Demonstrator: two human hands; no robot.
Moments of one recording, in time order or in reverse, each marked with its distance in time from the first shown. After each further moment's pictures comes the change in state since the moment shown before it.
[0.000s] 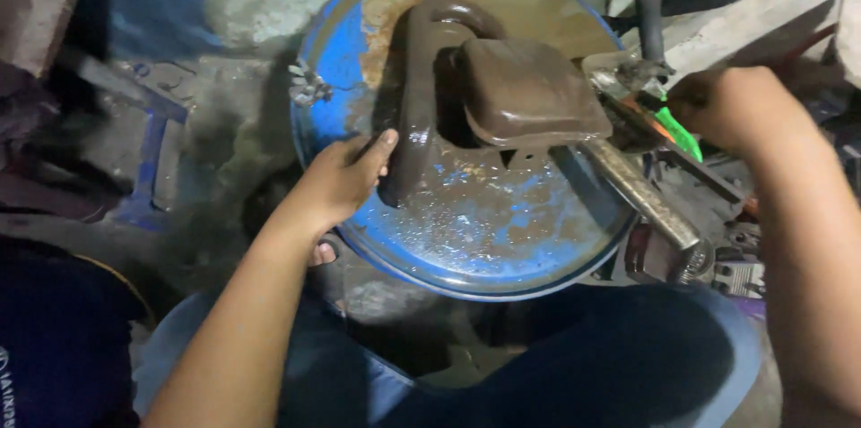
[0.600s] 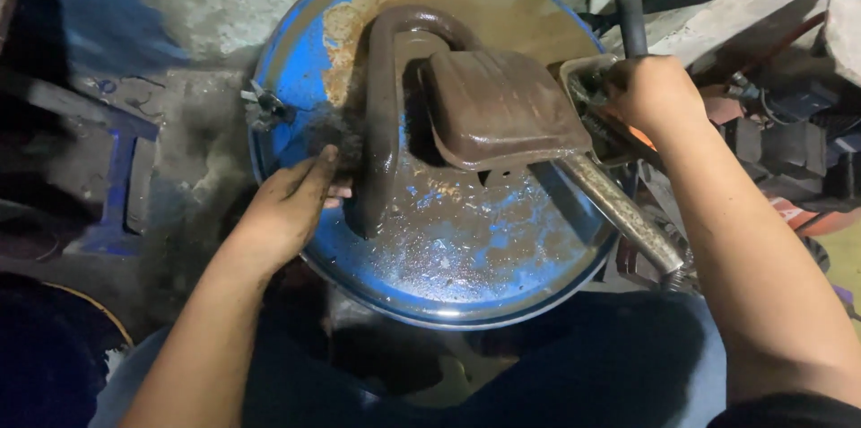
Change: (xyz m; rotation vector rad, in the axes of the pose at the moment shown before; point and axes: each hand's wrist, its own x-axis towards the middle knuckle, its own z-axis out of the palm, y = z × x) left_hand 0.007 0.009 -0.002 -0.219 0.037 -0.077; right_hand 0.076 -0.046 0.043 0.257 0.029 0.110
